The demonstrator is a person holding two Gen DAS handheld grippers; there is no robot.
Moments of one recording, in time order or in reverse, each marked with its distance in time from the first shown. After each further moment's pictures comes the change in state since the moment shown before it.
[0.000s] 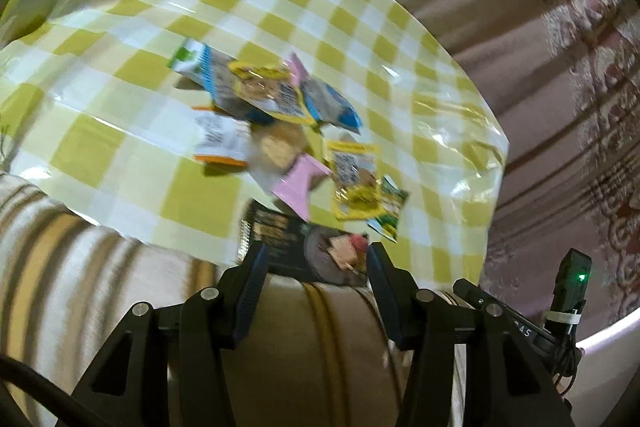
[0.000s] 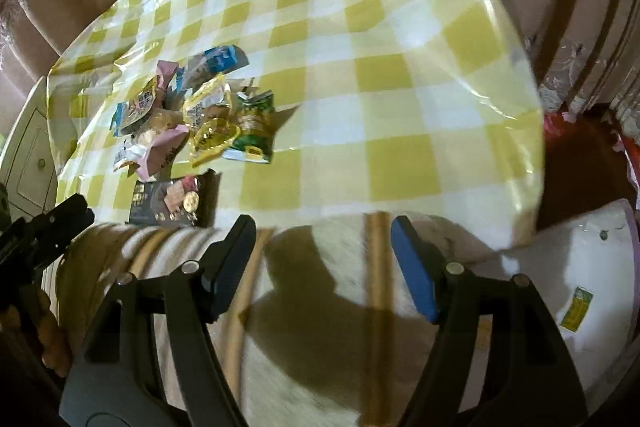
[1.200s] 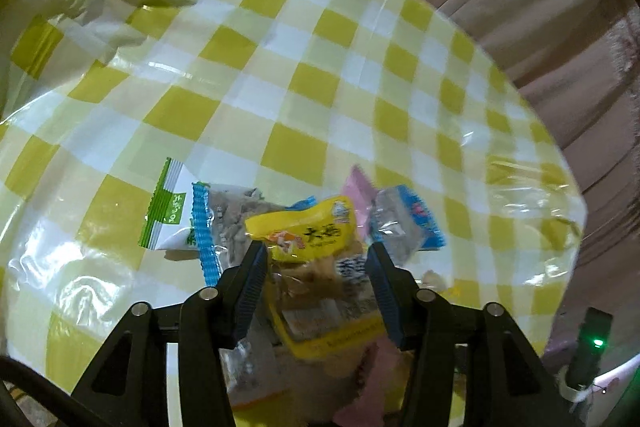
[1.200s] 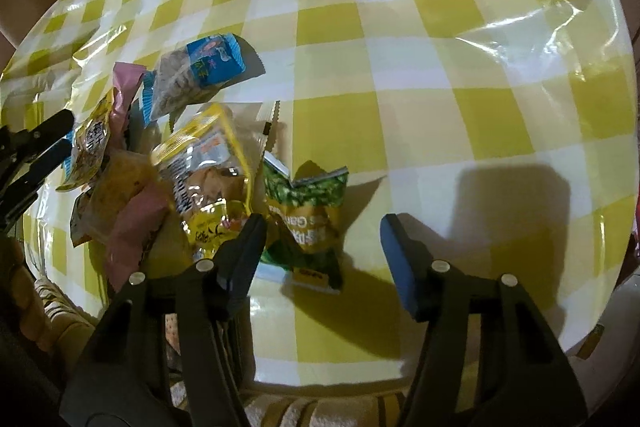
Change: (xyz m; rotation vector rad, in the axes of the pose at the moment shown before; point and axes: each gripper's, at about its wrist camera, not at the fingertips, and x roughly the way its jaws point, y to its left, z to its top) left arm 0.096 0.025 0.131 0.042 -0.043 0.177; right arm 0.113 0.063 0.078 -0.019 0.098 -0.071
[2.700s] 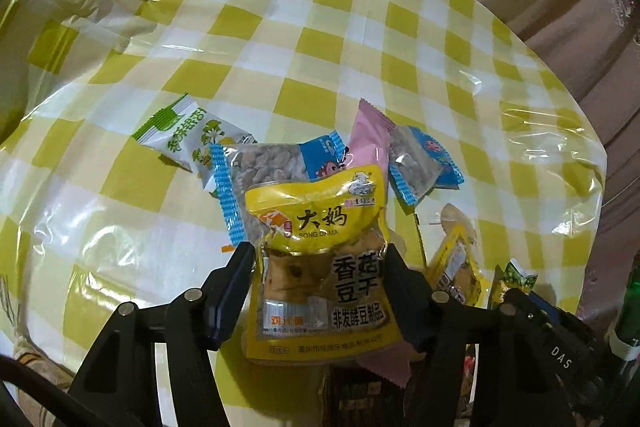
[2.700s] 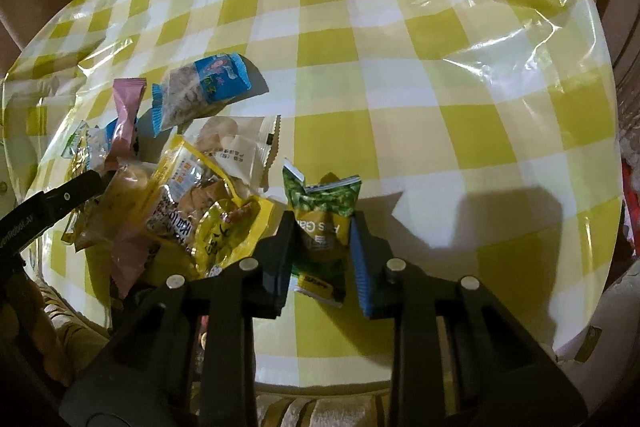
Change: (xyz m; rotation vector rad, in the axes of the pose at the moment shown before) left arm -0.019 -0.011 -0.036 0.093 0.049 0.099; right arm -0.026 0.000 -0.013 -0.009 -0.105 -0.017
